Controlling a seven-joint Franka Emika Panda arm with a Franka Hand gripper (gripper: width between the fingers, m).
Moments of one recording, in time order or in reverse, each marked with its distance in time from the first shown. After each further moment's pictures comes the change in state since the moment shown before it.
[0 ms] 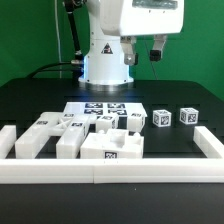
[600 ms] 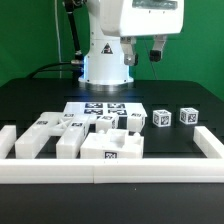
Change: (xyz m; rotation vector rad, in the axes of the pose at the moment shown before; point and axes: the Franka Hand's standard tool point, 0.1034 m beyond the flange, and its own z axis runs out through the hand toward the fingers) arm 0.000 0.000 0.001 0.001 -0.001 0.004
